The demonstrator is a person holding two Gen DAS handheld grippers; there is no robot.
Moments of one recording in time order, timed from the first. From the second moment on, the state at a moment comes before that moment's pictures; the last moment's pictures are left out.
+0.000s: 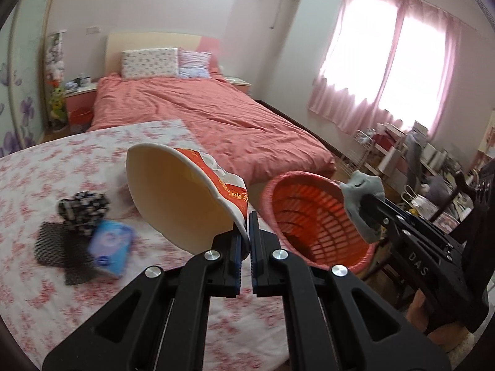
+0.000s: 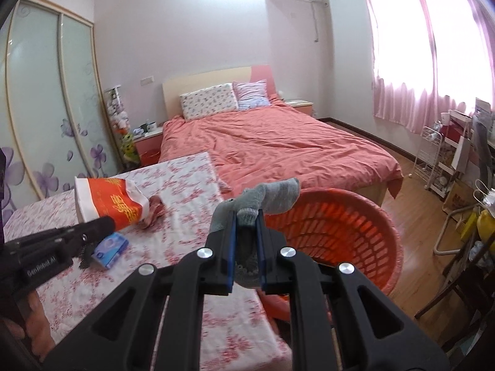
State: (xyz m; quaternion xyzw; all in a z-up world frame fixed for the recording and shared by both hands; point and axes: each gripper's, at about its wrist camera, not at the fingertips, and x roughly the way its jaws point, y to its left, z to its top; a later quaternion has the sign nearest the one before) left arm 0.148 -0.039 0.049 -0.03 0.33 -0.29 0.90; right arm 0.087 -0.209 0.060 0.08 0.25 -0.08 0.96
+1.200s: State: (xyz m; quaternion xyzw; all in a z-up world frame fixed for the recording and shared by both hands) left arm 0.156 -0.179 0.010 0.02 0.37 -0.40 0.84; right arm 0.105 -0.332 0.013 0.17 0.26 -0.15 0.94
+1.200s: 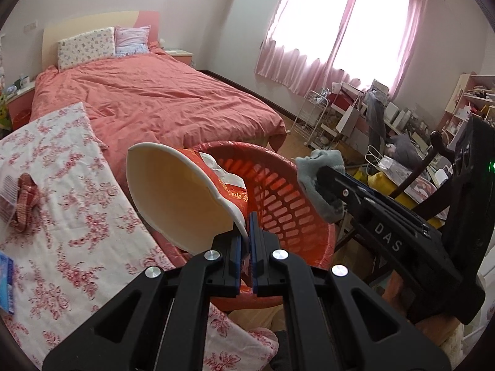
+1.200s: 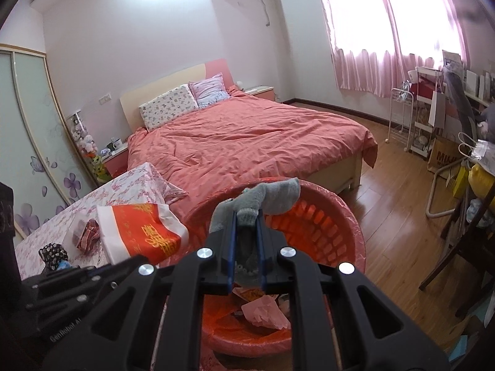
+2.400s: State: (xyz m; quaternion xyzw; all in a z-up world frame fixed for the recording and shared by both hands) left arm 0.159 -0.063 0.001 0.04 0.37 -0.25 0.89; right arm 0.109 -0.284 0.014 0.15 0.28 -0.12 0.94
